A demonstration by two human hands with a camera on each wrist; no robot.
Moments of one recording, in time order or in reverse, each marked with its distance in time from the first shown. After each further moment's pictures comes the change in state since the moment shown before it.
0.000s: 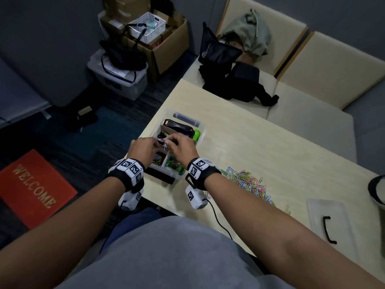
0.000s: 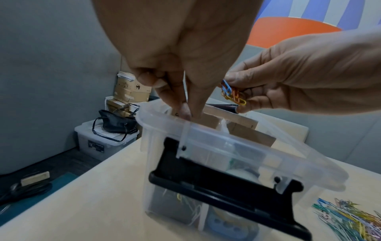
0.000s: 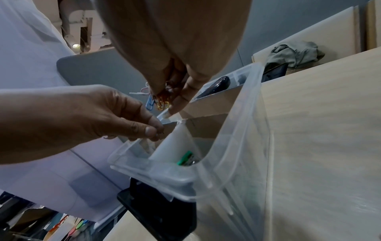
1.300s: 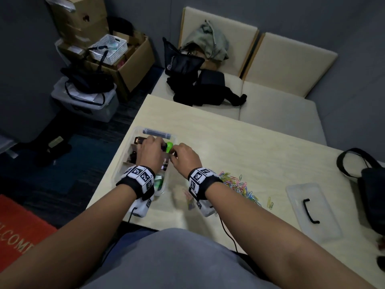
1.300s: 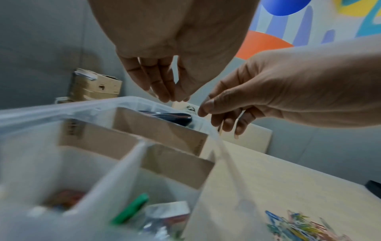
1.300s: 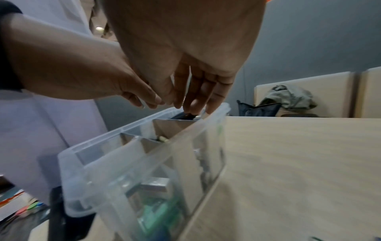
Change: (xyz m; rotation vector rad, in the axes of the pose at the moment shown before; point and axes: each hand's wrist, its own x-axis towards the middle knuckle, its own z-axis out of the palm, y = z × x) left_hand 0.028 0.109 0.008 0.025 0.109 0.188; right_hand -0.019 0.040 -0.072 -0.438 0.075 0.067
